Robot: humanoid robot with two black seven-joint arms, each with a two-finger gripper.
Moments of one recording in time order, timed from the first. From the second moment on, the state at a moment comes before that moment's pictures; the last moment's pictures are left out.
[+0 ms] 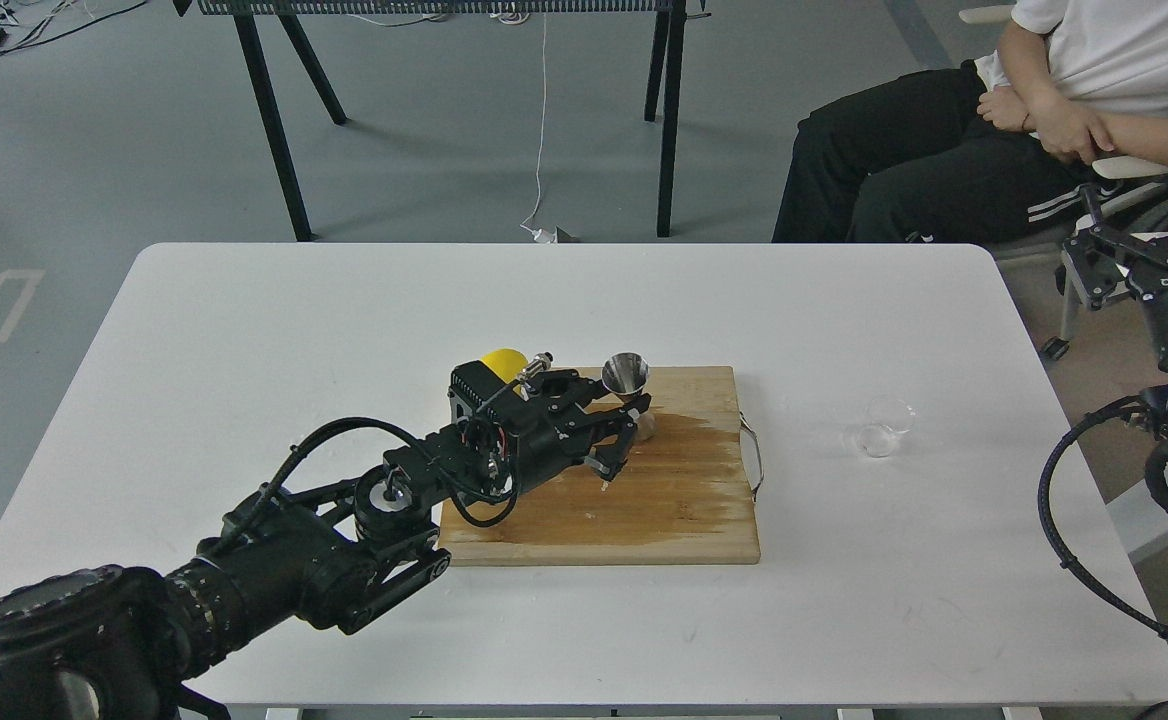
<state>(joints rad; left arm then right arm) -0.68 -0.04 -0.37 -0.67 2.18 0.34 -0.25 0.30 -0.46 1.43 0.97 0.22 0.49 0.06</state>
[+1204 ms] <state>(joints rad) -0.61 0.04 -0.37 -0.77 2.18 0.36 -0.29 0.29 -0.46 1.43 0.97 0.22 0.49 0.06</state>
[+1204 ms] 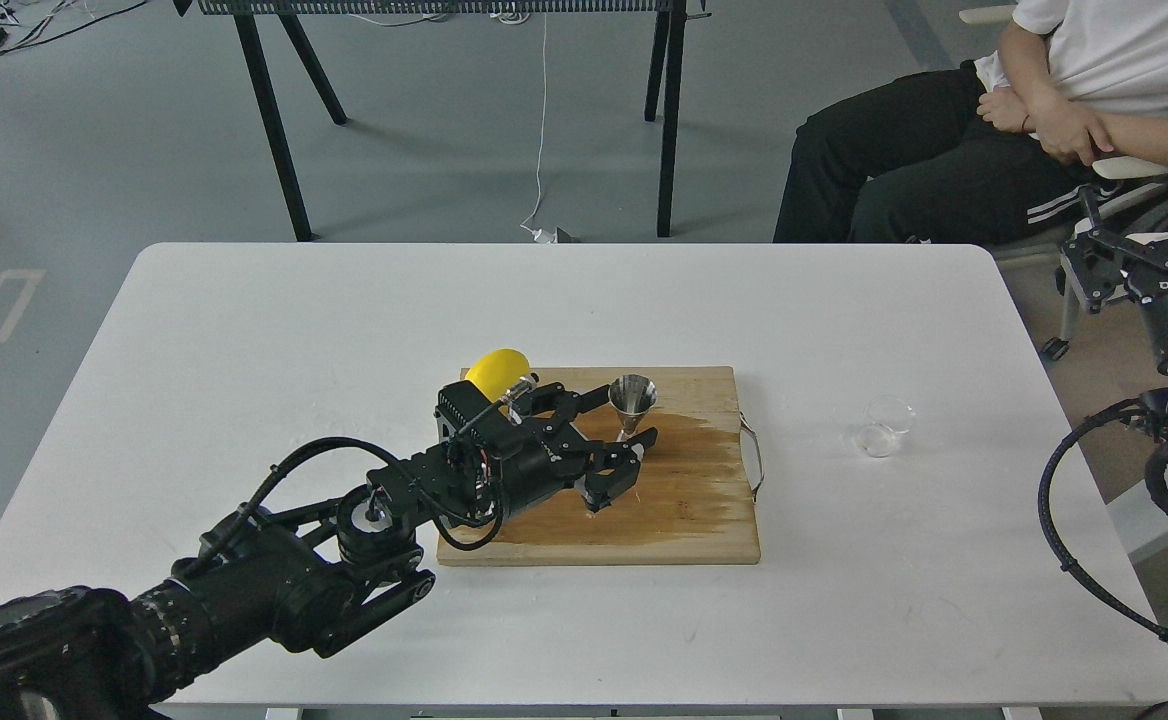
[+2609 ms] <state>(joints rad) -0.61 0.40 -0.91 -0.92 0.27 -0.23 -0.43 -0.09 -0.47 1.37 1.14 0.41 0.49 0.02</state>
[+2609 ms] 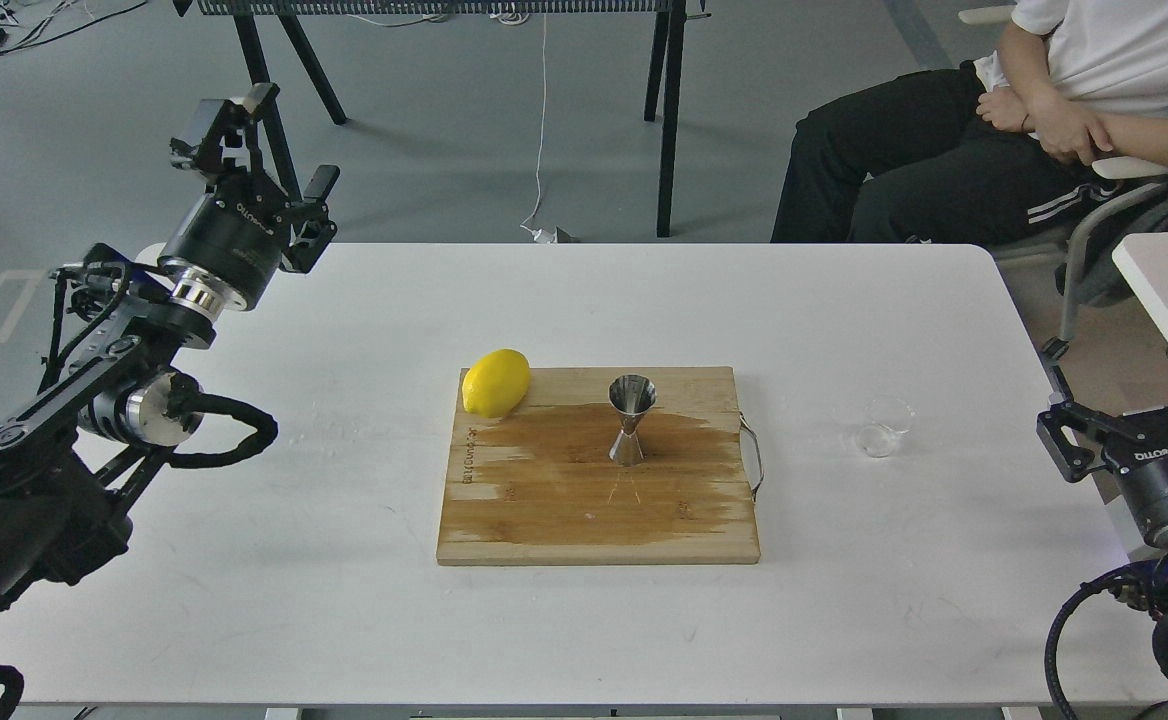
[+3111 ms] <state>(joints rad) -0.64 0.37 -0.92 -0.78 0.06 -0.34 -0.42 -0.01 -0.39 1.29 1.18 0.53 0.06 -0.05</state>
